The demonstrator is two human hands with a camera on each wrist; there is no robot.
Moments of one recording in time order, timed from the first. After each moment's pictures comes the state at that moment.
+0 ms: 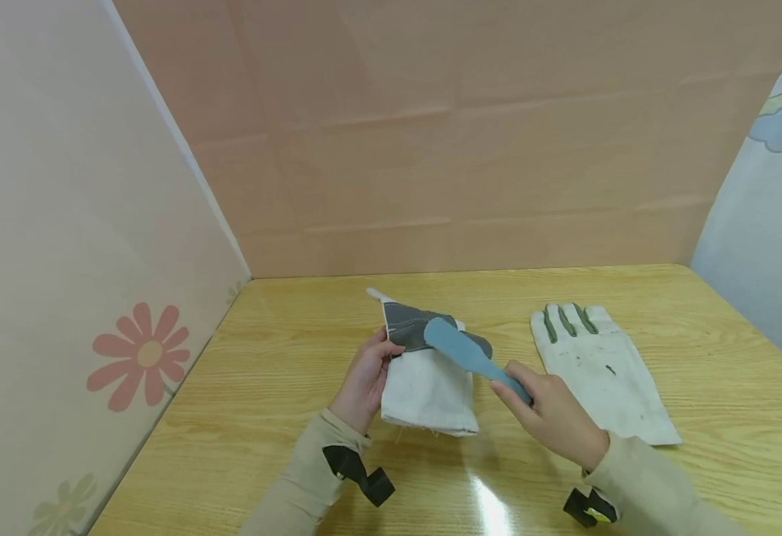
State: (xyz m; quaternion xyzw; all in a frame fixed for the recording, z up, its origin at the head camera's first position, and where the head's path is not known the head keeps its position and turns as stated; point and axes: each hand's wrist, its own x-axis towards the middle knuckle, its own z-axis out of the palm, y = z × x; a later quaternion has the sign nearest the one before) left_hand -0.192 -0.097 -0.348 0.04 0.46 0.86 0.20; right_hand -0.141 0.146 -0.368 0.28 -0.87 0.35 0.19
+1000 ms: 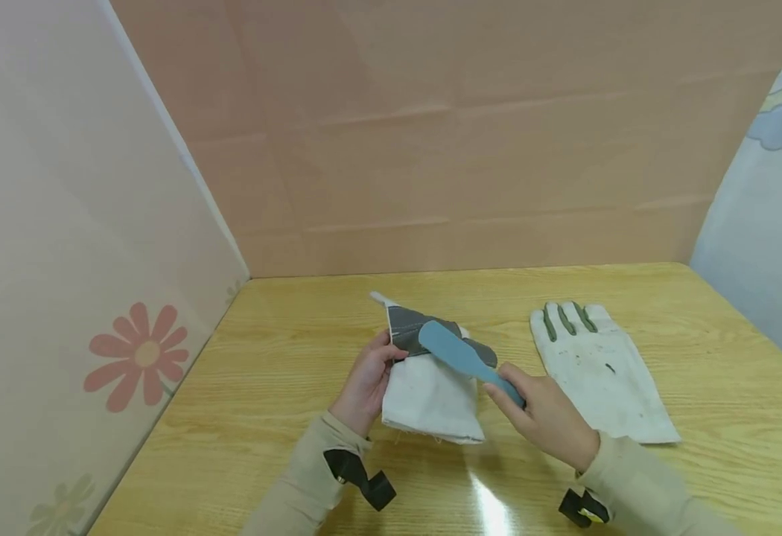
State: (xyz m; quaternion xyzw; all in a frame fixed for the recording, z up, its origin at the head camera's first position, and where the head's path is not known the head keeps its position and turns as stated) left_hand -0.189 -0.095 -0.350 0.04 0.48 0.85 0.20; right_hand -0.140 0.143 -0.370 0.29 -0.88 0.34 0.19
